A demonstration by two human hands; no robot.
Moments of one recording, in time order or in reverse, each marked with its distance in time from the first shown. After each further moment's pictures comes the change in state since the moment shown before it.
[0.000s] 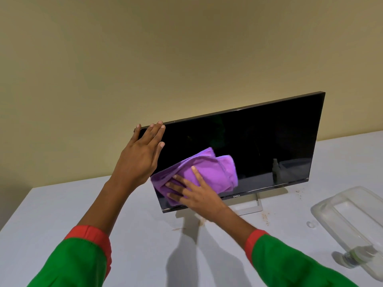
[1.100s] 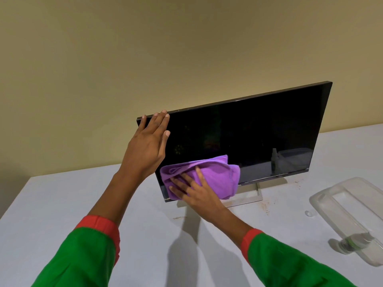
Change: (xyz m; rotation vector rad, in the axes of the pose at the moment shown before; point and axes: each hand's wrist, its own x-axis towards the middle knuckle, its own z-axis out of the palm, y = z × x) left_hand -0.005 0.009 0.004 -0.171 0.106 -0.069; right_hand -0.004 -0.031 -0.008 0.025 -0.189 0.114
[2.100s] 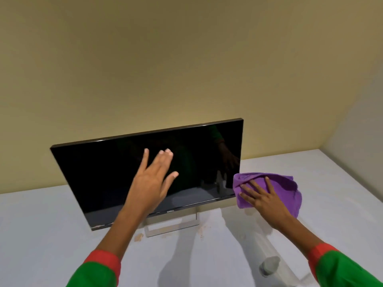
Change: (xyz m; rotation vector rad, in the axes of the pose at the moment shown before) left_hand 0.033 0.170 0.090 0.011 0.009 0.140; right_hand -0.262 0.284 0.018 -0.023 -0.492 0.273
